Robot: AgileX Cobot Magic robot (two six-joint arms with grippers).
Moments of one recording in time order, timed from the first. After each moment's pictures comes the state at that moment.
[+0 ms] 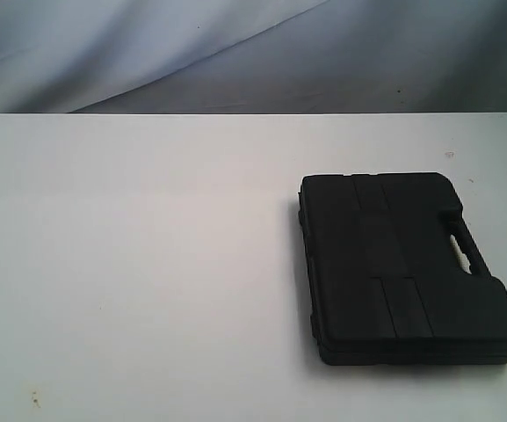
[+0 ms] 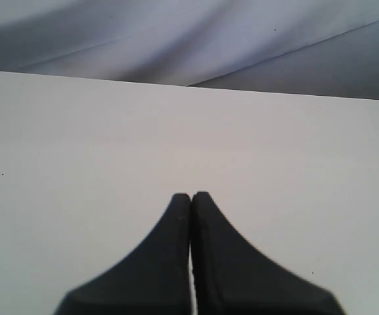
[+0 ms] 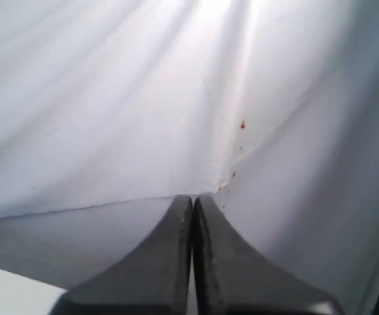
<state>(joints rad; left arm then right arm) 0.01 0.05 0.00 0.02 0.29 -0.09 0.21 0.65 -0.55 -0.11 -0.17 -0.17</state>
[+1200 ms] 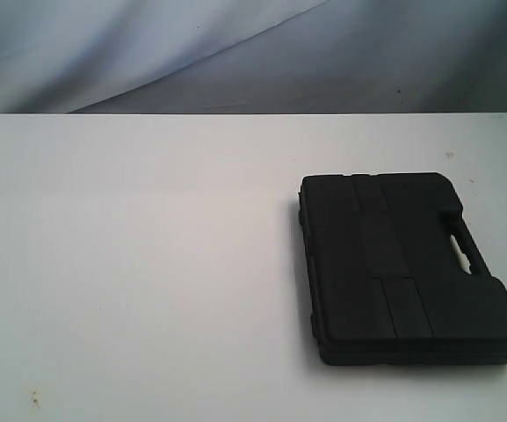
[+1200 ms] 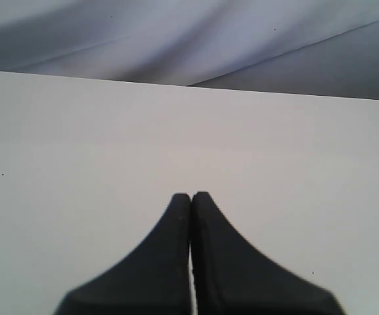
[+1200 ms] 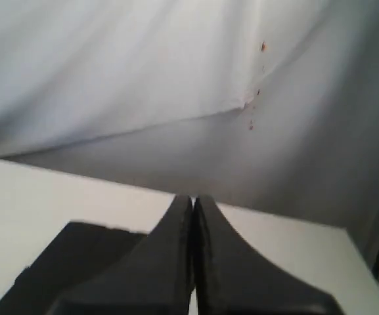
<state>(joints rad) 0.01 0.05 0.00 0.02 0.29 -0.09 0.21 0.00 -0.38 0.07 0.47 -0.22</state>
